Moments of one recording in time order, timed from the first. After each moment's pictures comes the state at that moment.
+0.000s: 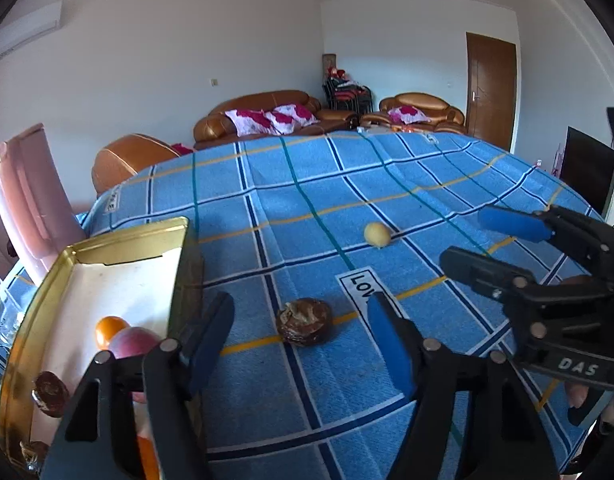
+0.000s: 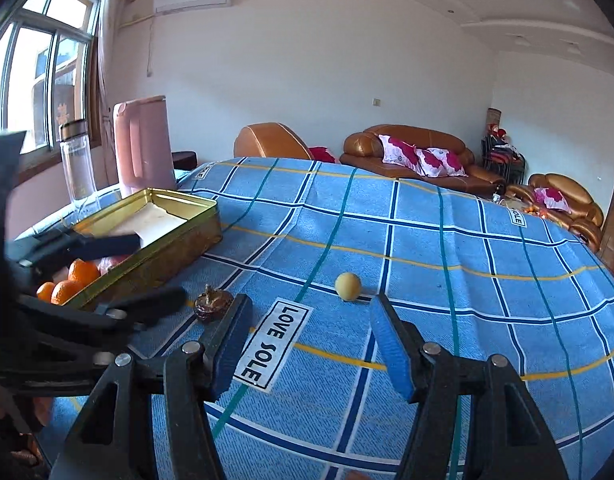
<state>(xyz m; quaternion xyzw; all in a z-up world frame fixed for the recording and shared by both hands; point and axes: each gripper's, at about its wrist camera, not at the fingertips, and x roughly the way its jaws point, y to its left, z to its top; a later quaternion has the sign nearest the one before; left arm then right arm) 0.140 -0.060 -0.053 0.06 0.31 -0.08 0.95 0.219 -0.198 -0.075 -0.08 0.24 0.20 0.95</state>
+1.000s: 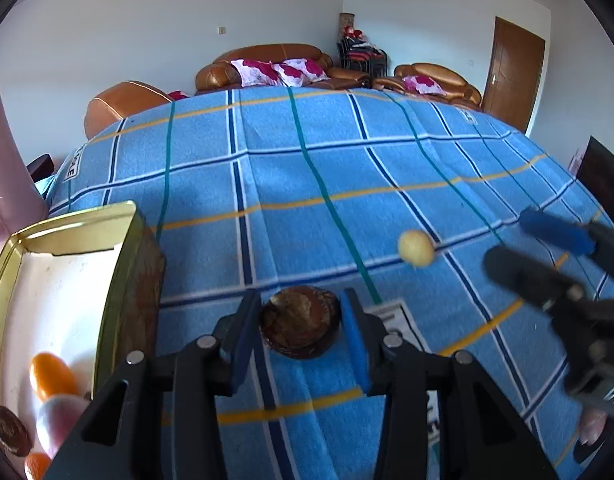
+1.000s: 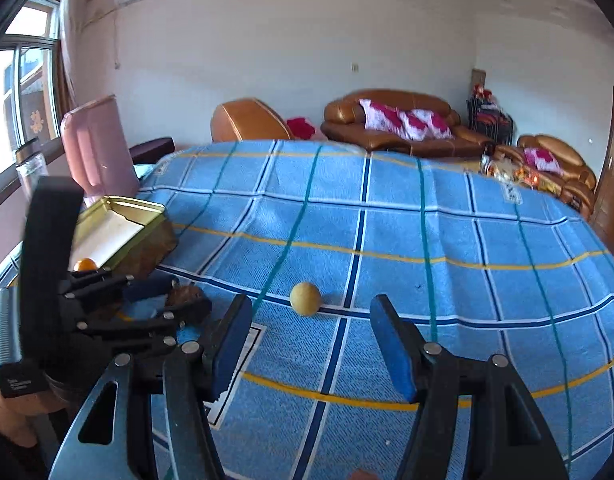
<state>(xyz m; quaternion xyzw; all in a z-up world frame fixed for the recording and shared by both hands) 0.226 -0.063 -0.077 0.01 0.39 -0.06 0.92 0.295 -0.204 -0.079 -0.05 0.33 0.17 0.93</state>
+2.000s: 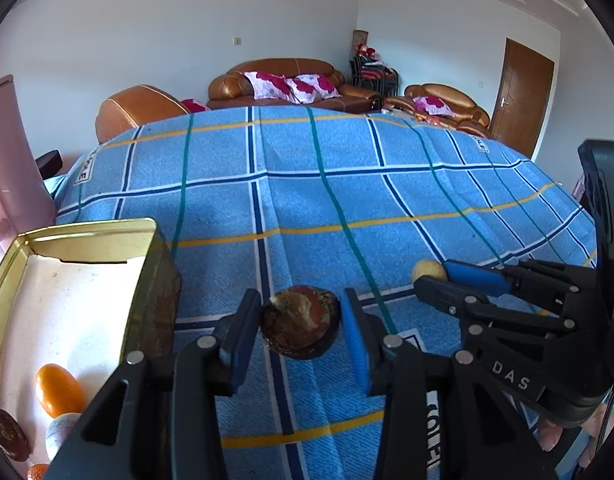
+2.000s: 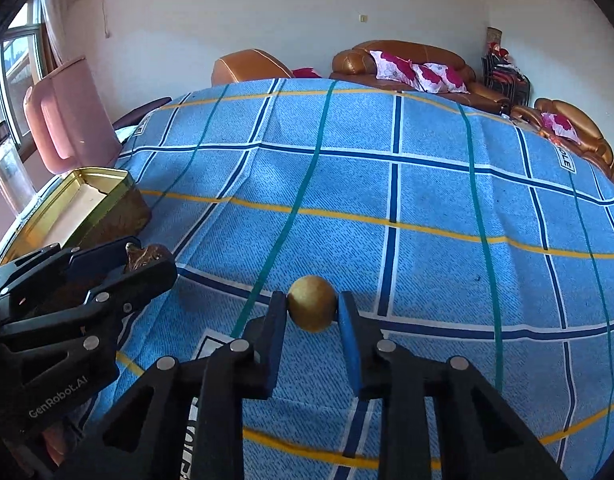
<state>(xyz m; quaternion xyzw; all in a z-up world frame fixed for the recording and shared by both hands) 0.227 -0.051 -0.070 -0.01 0.36 -0.05 0.93 0.343 -0.180 -0.112 -0.06 0.40 0.19 0.90</state>
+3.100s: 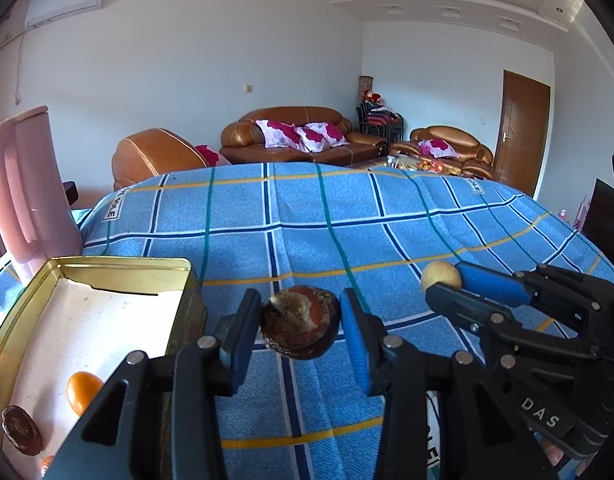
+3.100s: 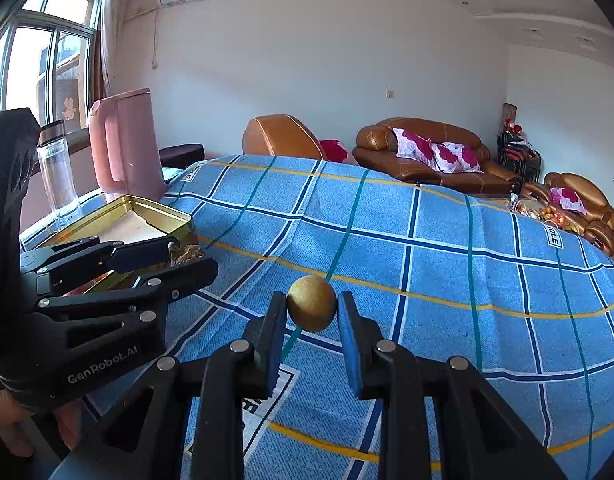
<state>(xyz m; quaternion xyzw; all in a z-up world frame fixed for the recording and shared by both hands) 0.196 -0.047 -0.049 -0.01 0.27 -0.03 0.96 0.294 -0.178 -0.078 -0.08 0.26 0.23 0.94</state>
